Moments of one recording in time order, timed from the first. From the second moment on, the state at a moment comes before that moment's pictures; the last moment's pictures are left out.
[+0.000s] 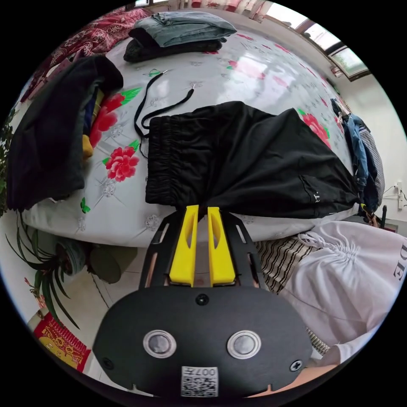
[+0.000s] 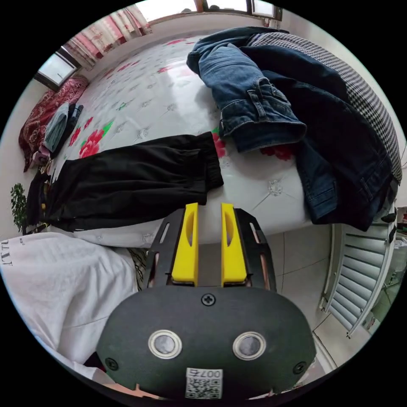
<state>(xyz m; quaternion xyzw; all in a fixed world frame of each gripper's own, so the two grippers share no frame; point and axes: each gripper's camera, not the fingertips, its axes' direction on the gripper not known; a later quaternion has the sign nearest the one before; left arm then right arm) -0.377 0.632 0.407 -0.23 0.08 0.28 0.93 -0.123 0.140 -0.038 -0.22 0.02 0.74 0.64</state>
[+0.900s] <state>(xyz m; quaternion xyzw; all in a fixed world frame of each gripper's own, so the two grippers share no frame) -0.237 0.768 0.397 -0.25 0.06 0.34 0.90 -0.124 0.138 -0.010 -0.19 0.12 0.65 0.73</state>
